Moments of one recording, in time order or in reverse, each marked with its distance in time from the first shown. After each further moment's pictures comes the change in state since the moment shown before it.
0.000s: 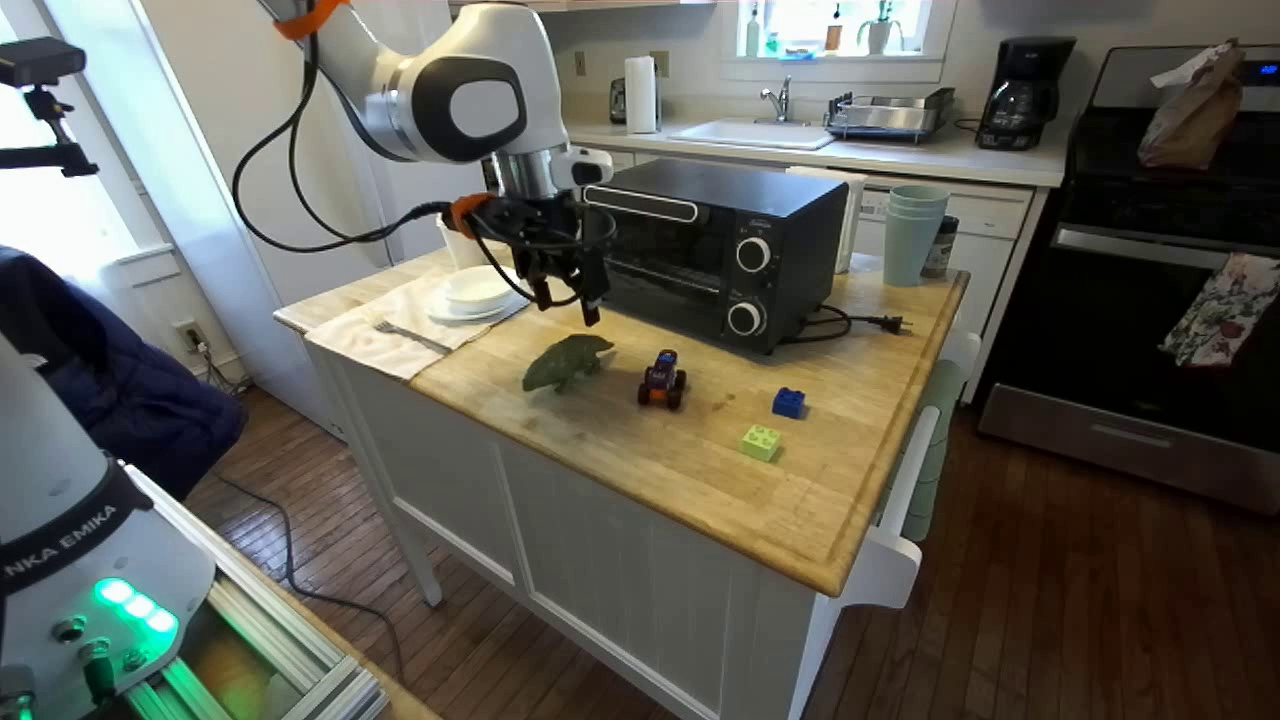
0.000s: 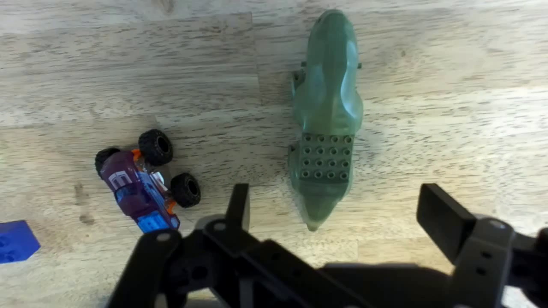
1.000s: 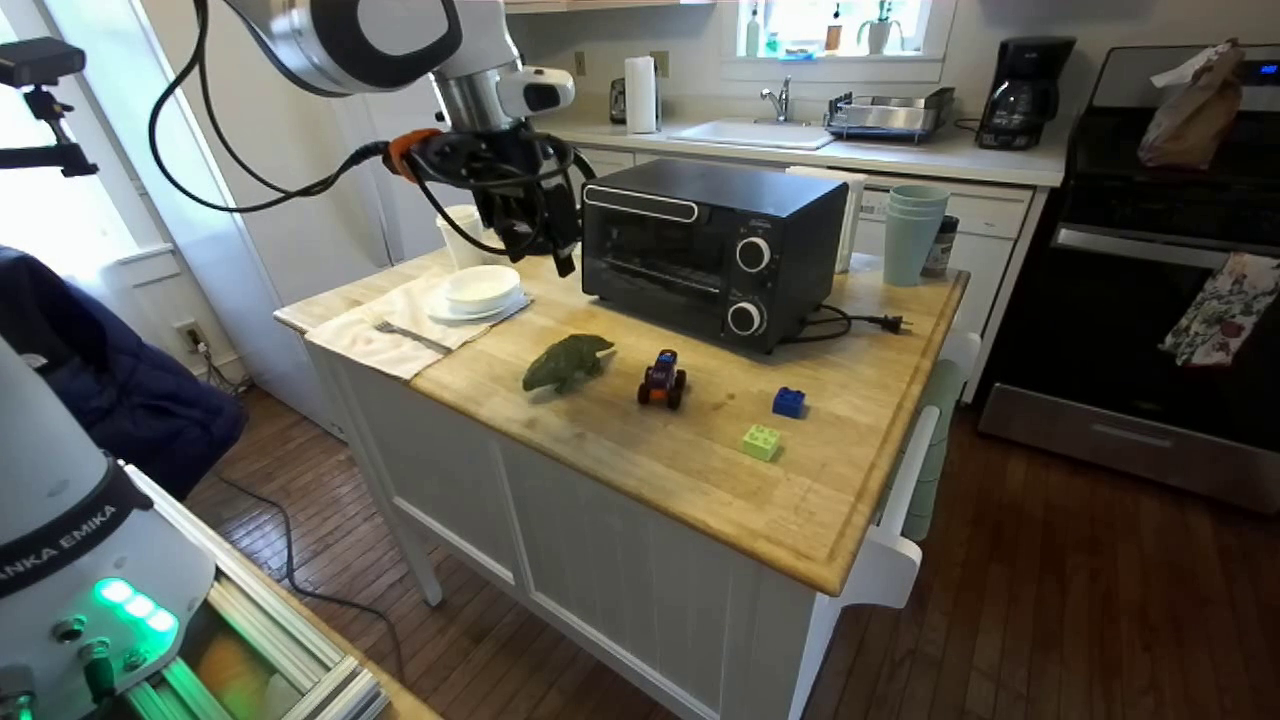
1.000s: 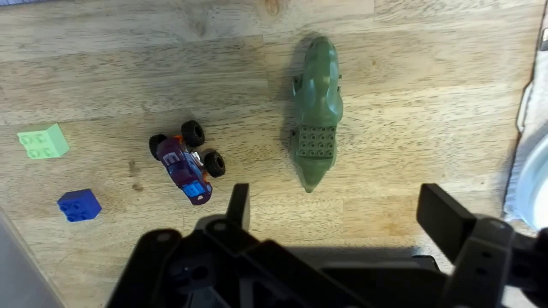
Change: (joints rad) arm -0.018 -0.312 -0.006 -0.159 -0.021 -0.048 -0.001
